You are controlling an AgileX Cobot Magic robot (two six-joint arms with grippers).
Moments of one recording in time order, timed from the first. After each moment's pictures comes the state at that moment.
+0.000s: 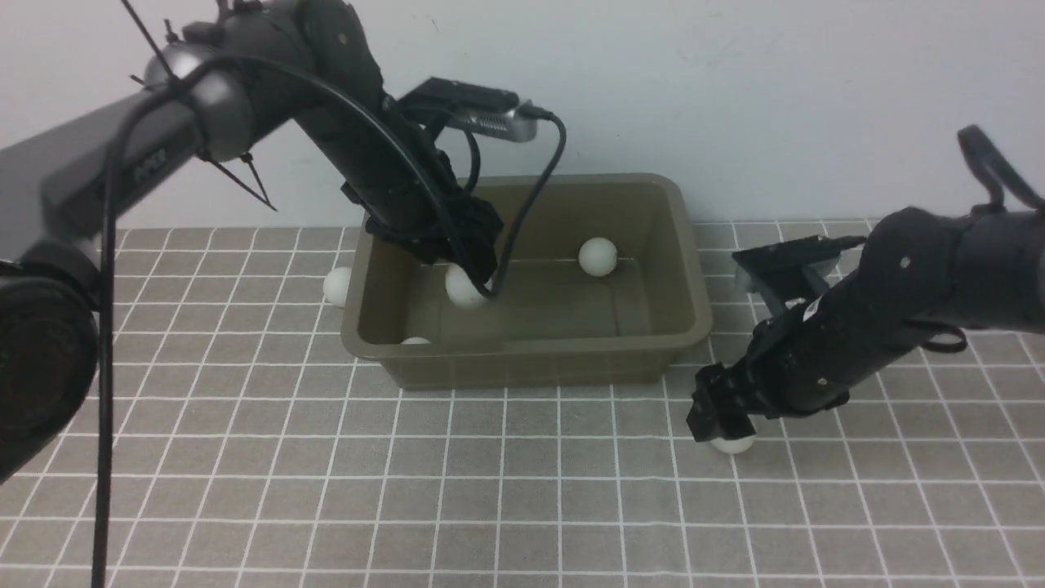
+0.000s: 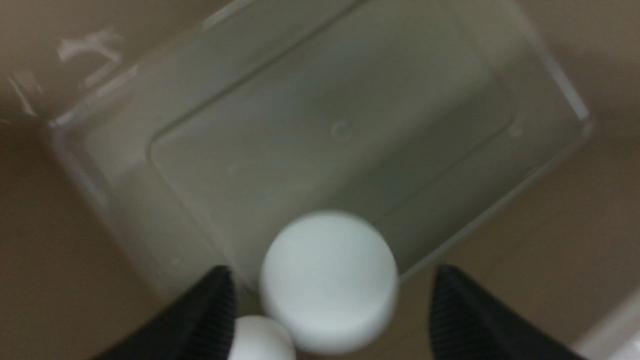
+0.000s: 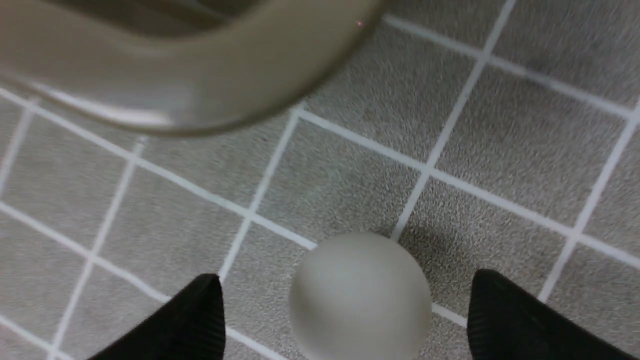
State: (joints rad) right arm 0.29 1.85 -1.10 0.37 0.65 -0.29; left arm -0.30 2.15 -1.92 -0.30 1.07 0.34
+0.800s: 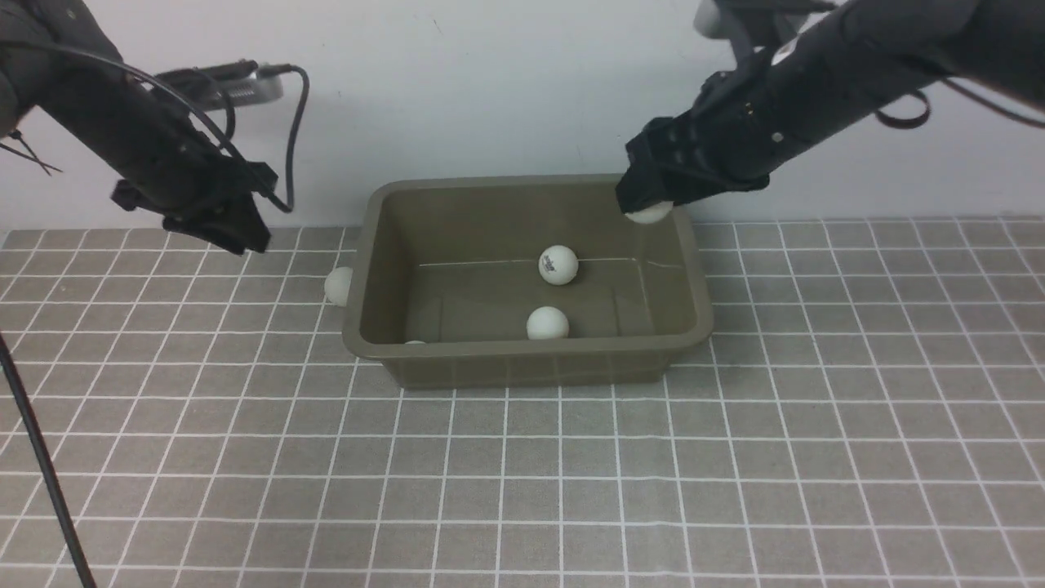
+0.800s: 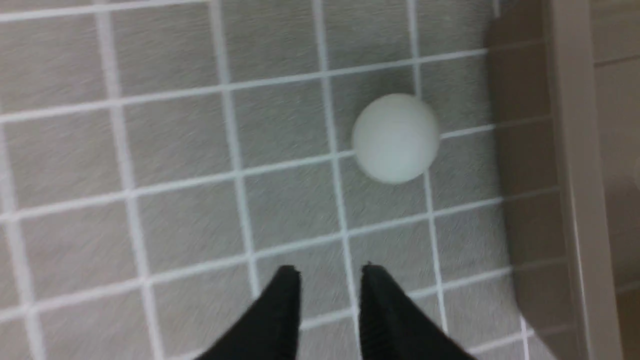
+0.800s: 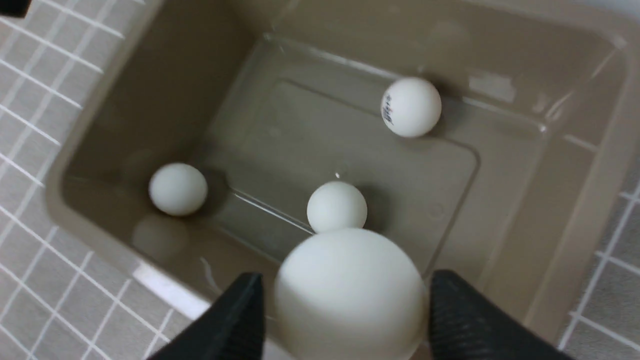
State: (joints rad) right arm 0.32 1.93 -1.74 0.45 1.00 -0.20; left arm 0.09 2.24 -2.02 -0.38 1.18 0.35
